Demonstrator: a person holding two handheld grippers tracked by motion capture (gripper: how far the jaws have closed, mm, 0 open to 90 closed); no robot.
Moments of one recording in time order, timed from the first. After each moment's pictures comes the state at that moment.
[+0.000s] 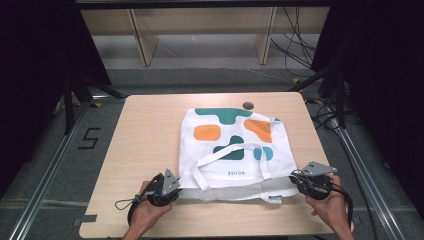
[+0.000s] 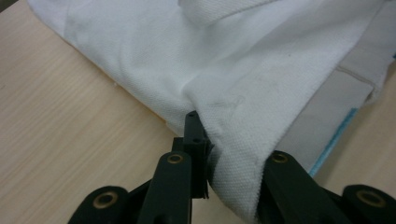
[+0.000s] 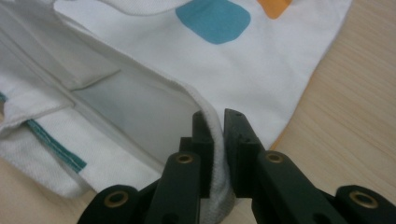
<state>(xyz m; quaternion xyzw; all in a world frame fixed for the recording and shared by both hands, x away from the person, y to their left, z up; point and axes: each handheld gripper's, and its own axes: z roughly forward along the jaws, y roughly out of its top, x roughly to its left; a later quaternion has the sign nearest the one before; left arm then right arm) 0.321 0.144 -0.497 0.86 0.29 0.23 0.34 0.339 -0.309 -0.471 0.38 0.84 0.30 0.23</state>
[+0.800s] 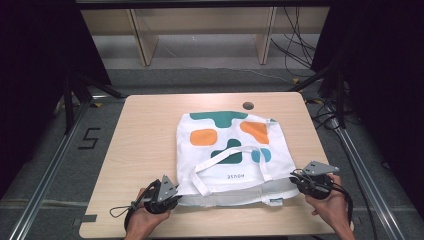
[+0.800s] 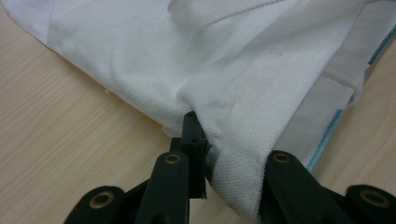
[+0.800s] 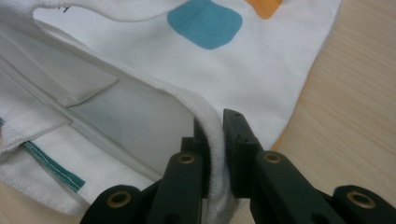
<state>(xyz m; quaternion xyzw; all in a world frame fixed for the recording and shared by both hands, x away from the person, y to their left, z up) 0.308 0.148 -0.493 0.86 0.31 0.22 0.35 0.339 -0.310 -0.470 0.39 0.83 0.33 0.21</state>
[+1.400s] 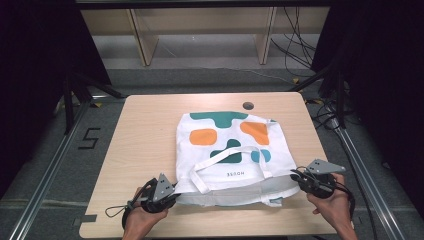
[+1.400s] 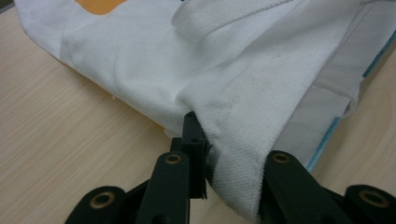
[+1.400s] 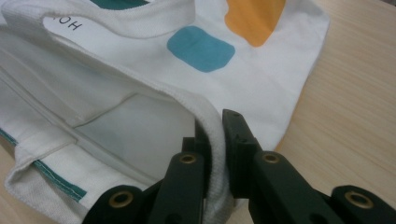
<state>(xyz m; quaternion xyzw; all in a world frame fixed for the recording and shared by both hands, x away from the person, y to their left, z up) 0.307 0.155 -0.480 0.85 0.30 0.22 0.37 0.336 -0.311 -0.456 0.39 0.82 0.36 0.22</state>
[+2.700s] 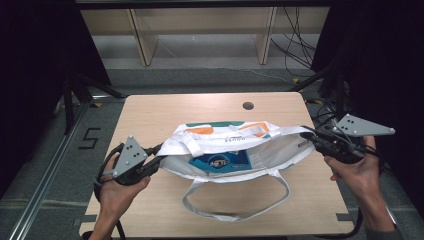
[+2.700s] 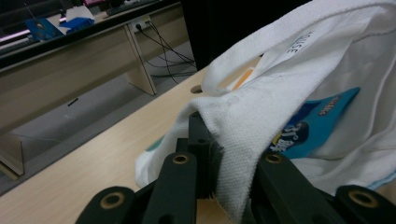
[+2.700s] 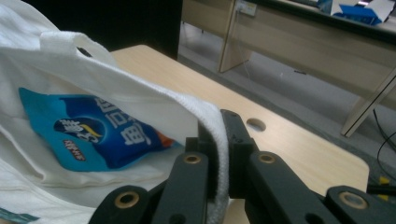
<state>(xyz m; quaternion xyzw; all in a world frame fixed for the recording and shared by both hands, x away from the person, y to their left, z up) 0.310 0.175 -0.333 0.75 0.27 0.32 0.51 0.347 -0.308 -0.306 0.32 0.76 0.49 0.28</state>
